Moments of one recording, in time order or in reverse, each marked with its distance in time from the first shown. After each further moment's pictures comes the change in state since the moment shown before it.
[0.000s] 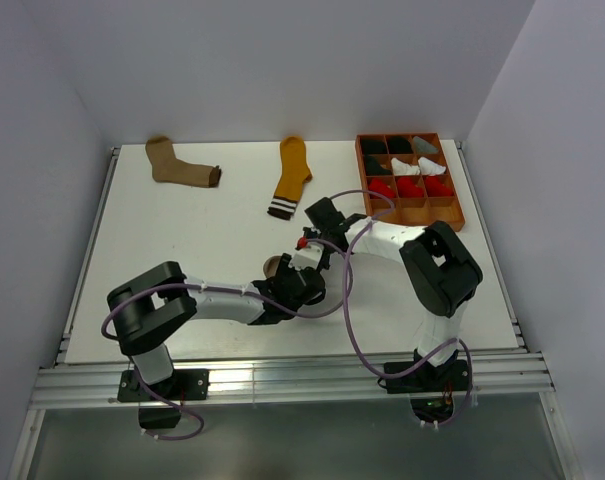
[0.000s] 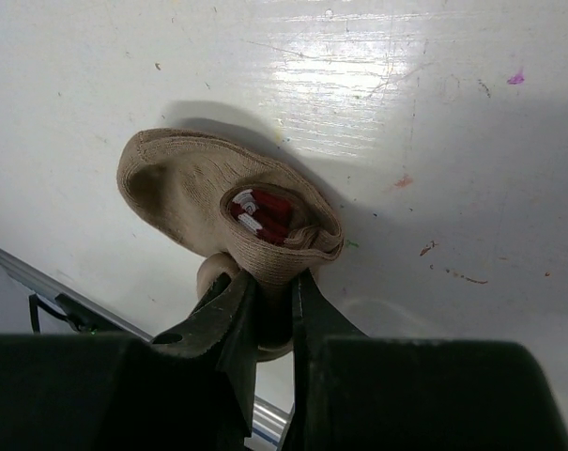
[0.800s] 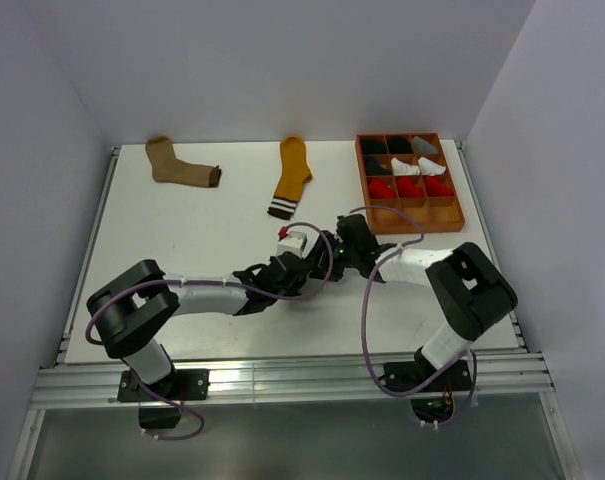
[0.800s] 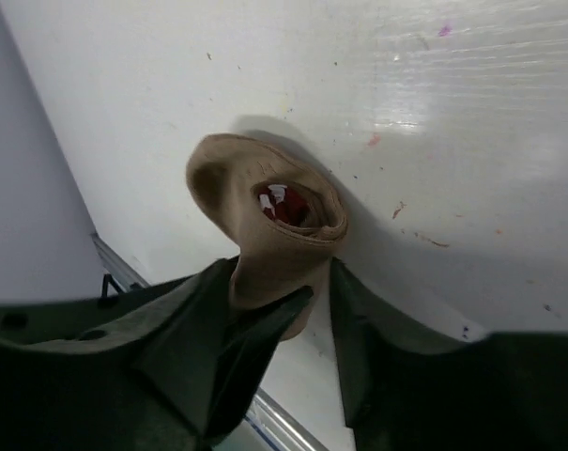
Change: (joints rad) left arm 0.117 -0.066 -0.064 0.024 0.307 -0.140; right arm -0.080 -0.198 -0.373 0.452 -0.098 0.120
